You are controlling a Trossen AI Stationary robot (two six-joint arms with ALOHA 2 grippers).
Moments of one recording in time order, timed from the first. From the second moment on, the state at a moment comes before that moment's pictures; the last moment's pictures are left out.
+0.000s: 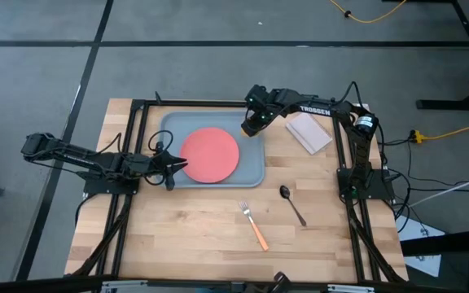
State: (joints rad) left arm -0.13 0.53 0.07 0.11 -0.48 -0.25; right arm -0.50 1.95 1.53 -0.75 0.04 0.29
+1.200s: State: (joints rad) left arm -0.13 0.53 0.07 0.11 -0.48 -0.25; right arm -0.47 1.86 1.51 -0.65 0.10 0.22
